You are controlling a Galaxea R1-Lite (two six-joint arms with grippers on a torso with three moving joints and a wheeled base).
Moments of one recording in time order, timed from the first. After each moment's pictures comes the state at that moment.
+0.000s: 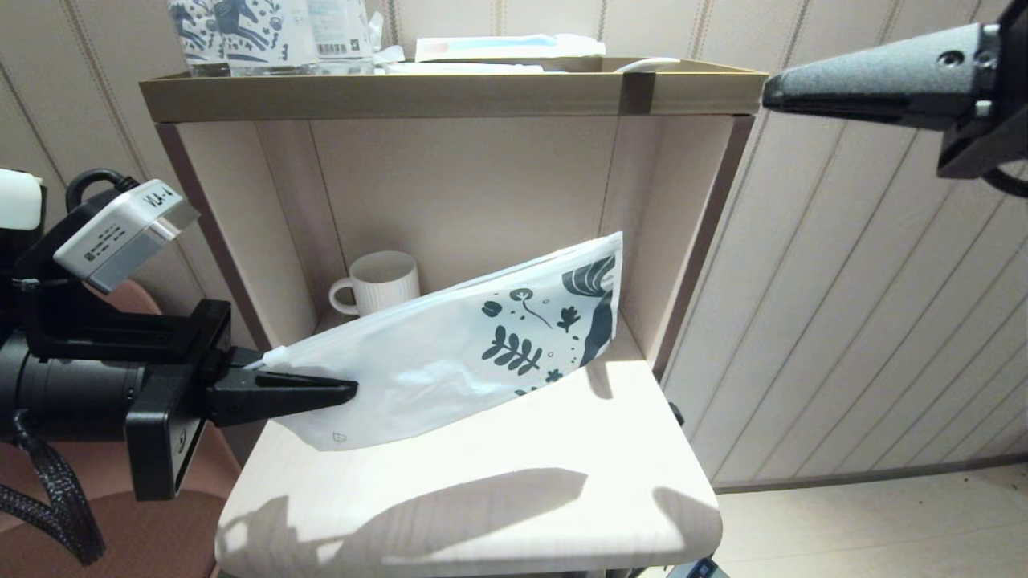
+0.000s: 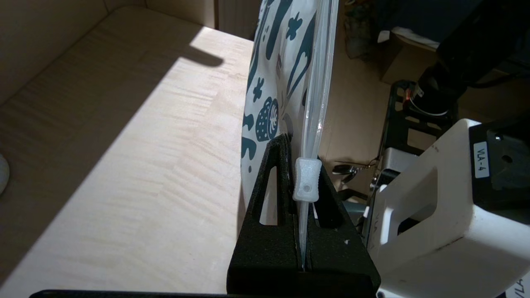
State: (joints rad) left arm -0.32 1.31 -0.91 0.08 -0.90 0.34; right arm 0.47 1.33 -1.55 0.24 0.45 0.42
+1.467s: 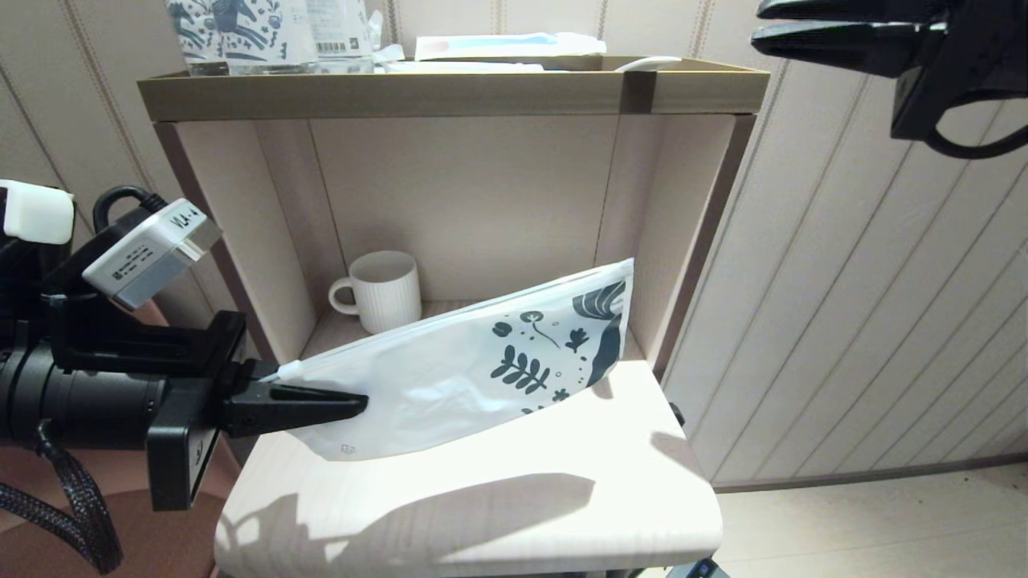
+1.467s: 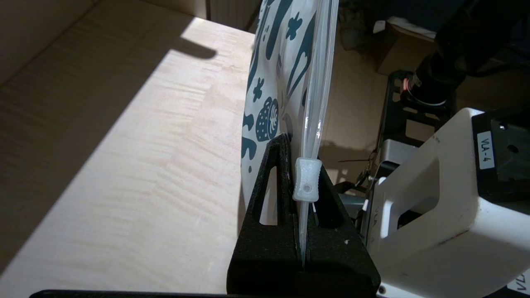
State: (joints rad) left arm -0.33 1.33 -0.90 0.08 -0.90 0.37; right arm 0.28 1.45 -1.66 0.13 0.69 0.89
